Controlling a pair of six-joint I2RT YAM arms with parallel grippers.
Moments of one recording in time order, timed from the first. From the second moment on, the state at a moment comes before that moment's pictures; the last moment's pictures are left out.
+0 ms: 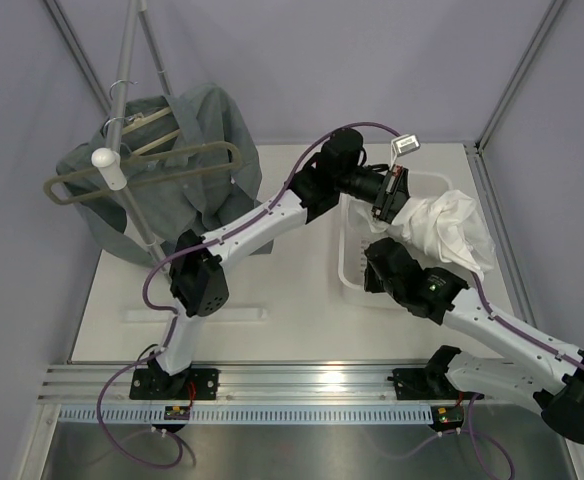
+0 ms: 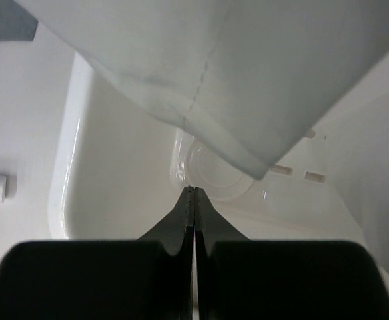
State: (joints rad) left arm -0.87 2.09 2.05 0.02 1.11 -0.91; right arm 0.82 0.98 0.80 -0.59 0.42 0.57
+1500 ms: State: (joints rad) left arm -0.81 2.00 1.76 -0.57 0.40 -0.60; right arm 0.93 0.66 1.17 -0.83 0.52 0.63
